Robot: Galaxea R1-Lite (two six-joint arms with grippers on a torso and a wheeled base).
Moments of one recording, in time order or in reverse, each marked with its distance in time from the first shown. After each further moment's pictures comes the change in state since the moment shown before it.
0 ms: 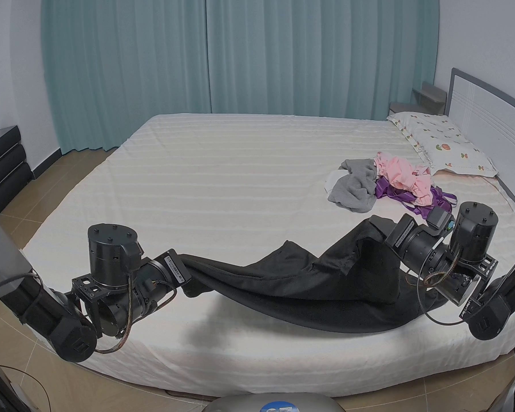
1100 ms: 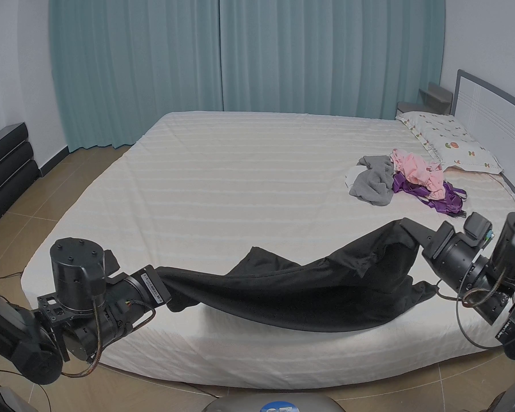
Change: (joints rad) left arm -0.056 -0.203 0.146 0.057 0.037 -0.005; right arm 0.040 -0.246 0.167 0.030 -0.077 -0.019
